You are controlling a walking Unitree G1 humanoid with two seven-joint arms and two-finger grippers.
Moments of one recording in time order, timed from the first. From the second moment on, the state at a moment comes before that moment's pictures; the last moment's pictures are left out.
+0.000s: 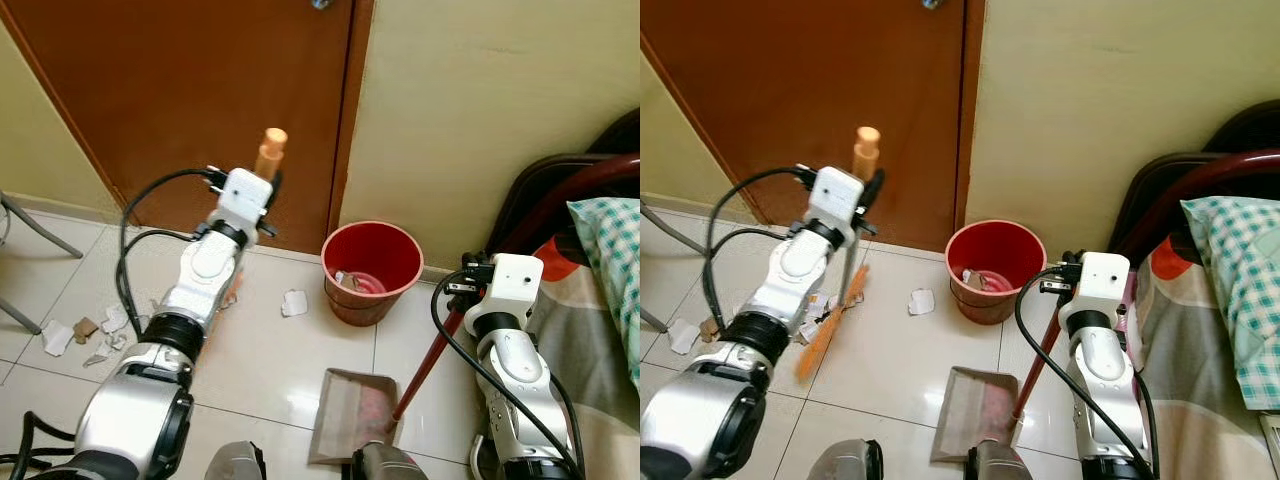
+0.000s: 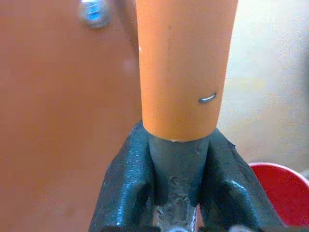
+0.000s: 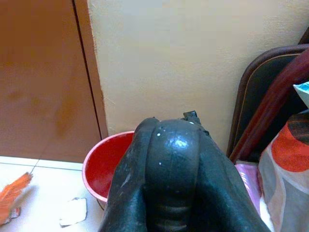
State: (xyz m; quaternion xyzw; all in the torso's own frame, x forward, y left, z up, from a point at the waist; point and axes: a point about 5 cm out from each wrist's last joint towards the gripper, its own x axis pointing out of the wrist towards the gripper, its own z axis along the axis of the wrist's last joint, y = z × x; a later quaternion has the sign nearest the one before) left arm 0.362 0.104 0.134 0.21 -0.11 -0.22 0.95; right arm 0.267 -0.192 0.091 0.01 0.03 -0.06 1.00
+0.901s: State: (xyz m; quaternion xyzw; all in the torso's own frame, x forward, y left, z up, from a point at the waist) left arm 0.299 0.017 0.077 0.15 -0.06 -0.51 0.84; right arm 0.265 -0.190 0.093 0.01 0.03 -0.07 1.00
